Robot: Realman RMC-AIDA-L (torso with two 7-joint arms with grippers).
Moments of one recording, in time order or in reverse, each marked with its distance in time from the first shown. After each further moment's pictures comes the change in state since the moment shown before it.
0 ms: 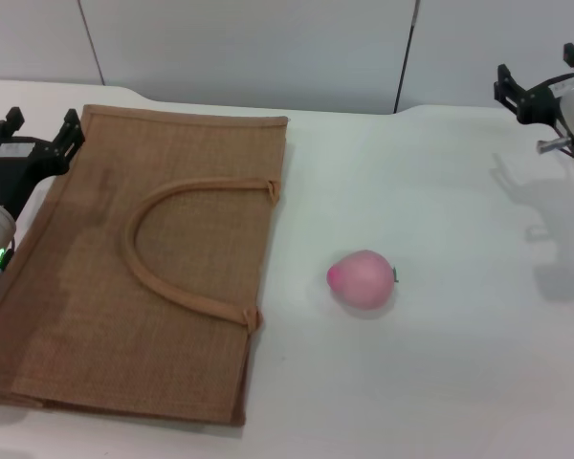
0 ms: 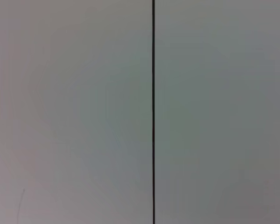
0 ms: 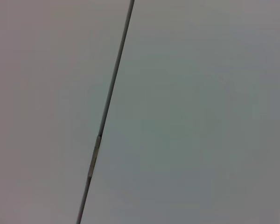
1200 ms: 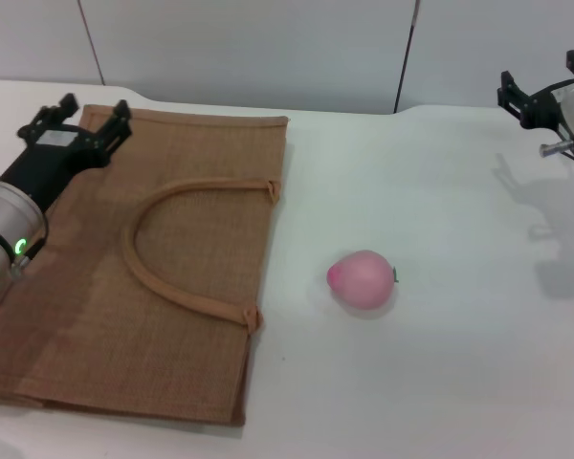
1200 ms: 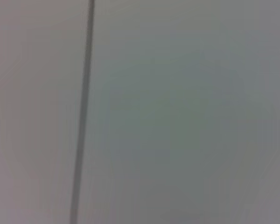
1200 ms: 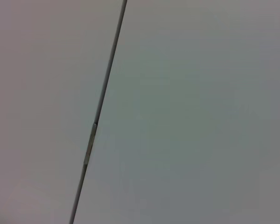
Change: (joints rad) left arm -0.005 0.013 0.025 0.049 0.219 -0.057 -0.223; right arm 0.012 -0.001 0.004 0.021 0.002 0.026 0.003
